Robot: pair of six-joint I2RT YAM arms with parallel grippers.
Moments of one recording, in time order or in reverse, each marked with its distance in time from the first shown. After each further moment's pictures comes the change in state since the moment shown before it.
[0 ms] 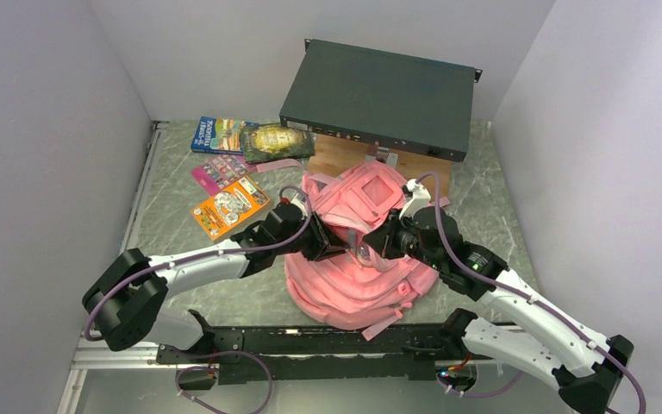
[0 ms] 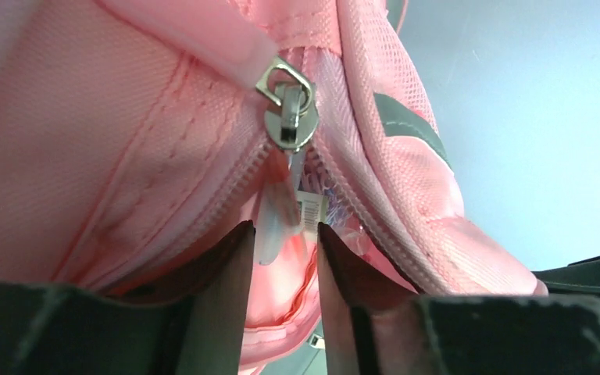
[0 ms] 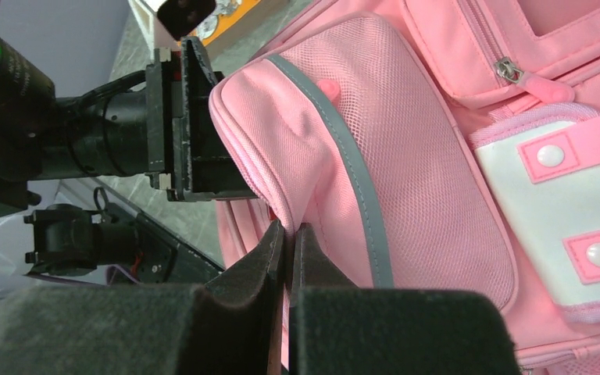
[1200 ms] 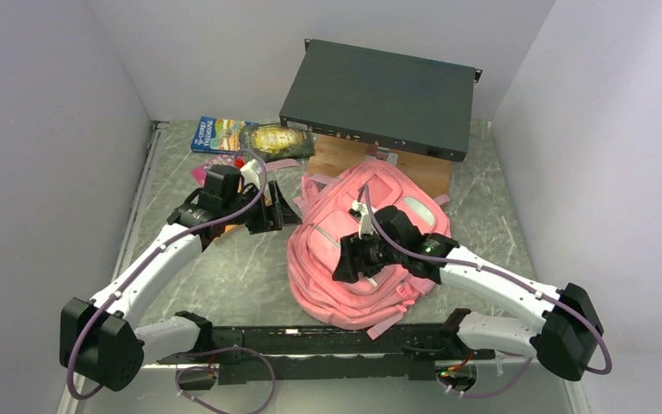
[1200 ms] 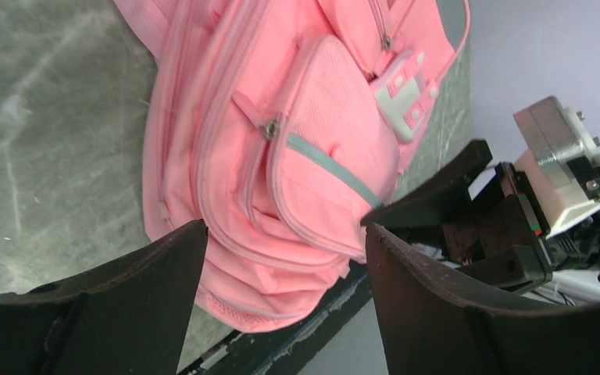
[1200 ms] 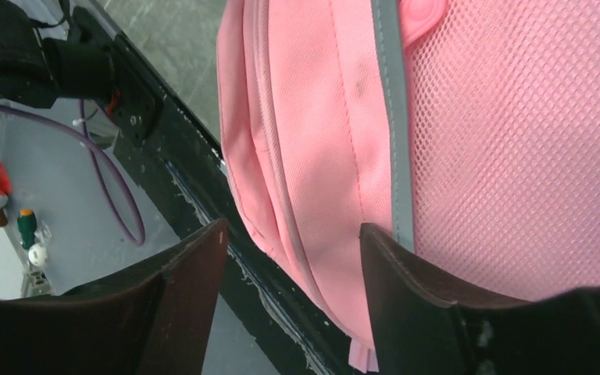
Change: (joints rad) left arm 0.434 -0.228 0.216 -0.604 0.234 0.699; right arm 0.033 0.321 -0.048 0.091 -0.383 -0.163
